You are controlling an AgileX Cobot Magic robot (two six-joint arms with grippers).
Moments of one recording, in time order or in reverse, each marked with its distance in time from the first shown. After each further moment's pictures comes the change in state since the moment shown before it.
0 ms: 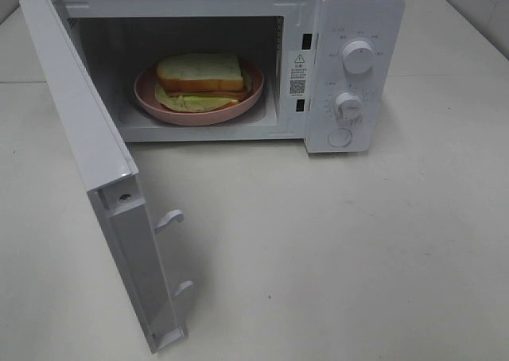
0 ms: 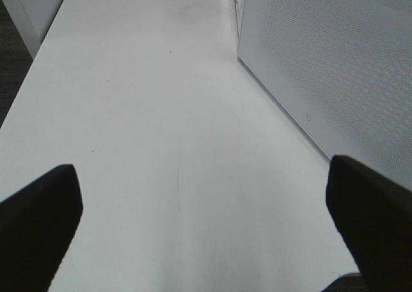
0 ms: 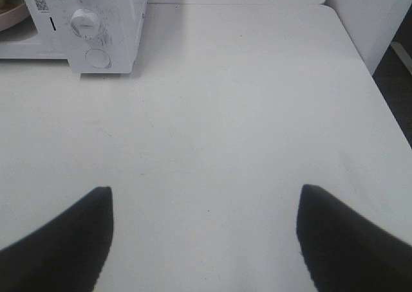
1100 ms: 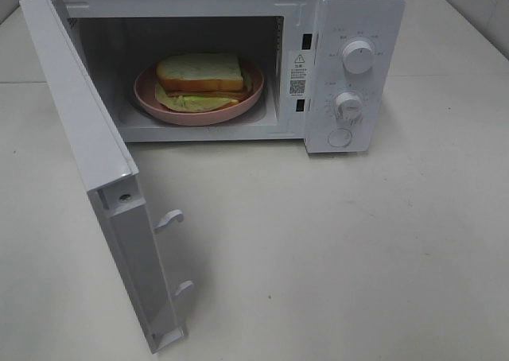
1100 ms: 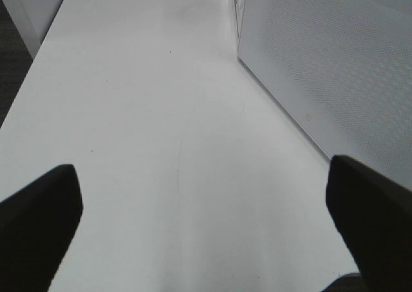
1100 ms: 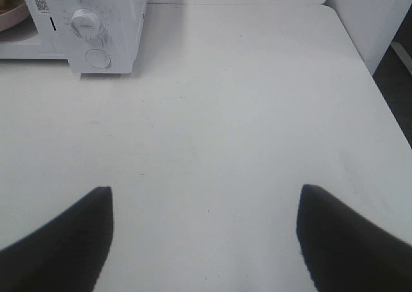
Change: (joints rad) left arm 0.000 0.000 0.000 0.000 0.000 0.000; right arm 0.000 0.000 0.000 0.000 0.000 0.000
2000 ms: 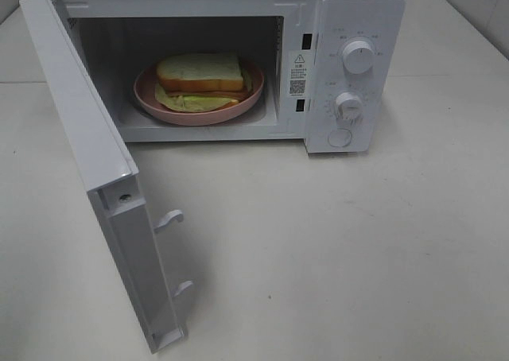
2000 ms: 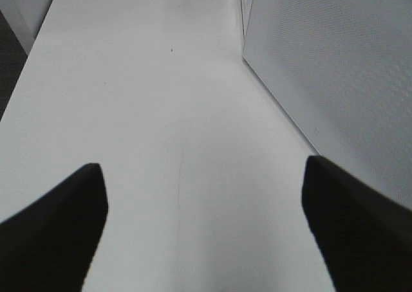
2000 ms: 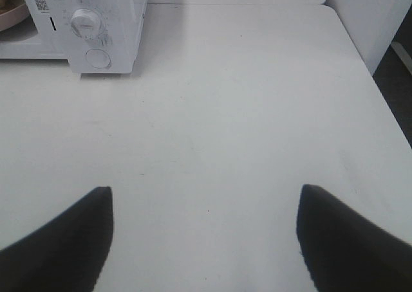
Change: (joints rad) left arm 0.000 0.283 -0.031 0.001 -0.169 0.000; right arm 0.000 0.000 0.000 0.000 0.000 0.000
